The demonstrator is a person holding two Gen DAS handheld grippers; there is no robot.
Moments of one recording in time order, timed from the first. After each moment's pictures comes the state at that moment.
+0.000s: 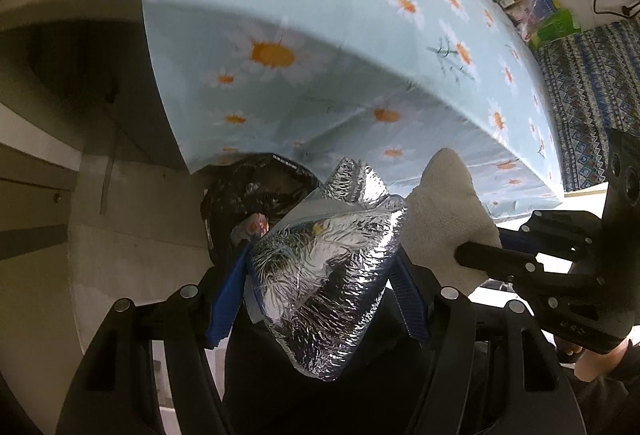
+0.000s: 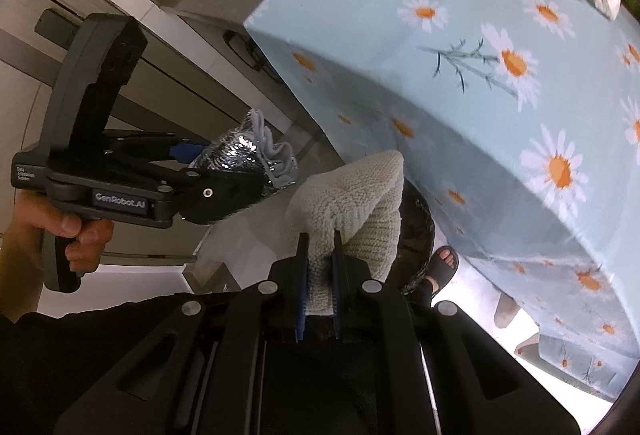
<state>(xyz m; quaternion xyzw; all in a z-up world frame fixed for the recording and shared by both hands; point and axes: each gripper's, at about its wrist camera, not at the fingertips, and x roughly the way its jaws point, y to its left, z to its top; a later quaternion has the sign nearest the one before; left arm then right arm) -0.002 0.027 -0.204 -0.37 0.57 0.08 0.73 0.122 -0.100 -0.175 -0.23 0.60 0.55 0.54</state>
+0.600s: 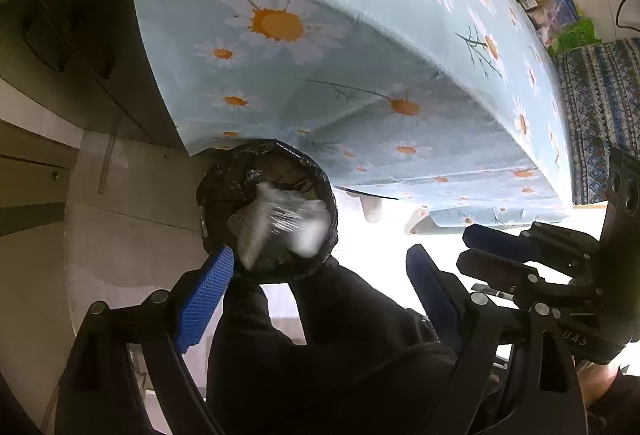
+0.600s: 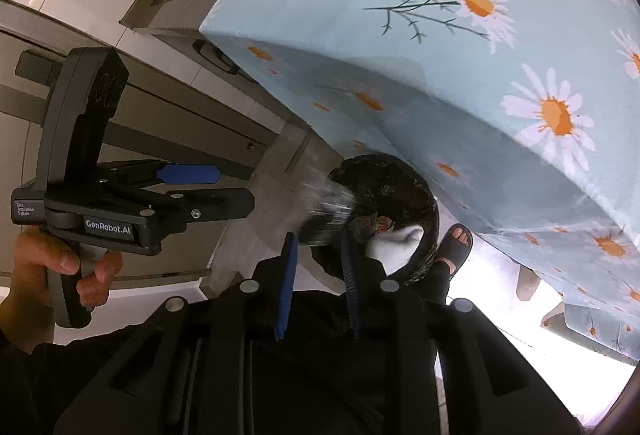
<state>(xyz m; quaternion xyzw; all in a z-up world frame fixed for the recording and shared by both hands) 0.009 0.026 -0.223 -0.39 0.58 0.10 0.71 0.142 -0.095 -0.193 -0.19 0.63 0.51 0.55</state>
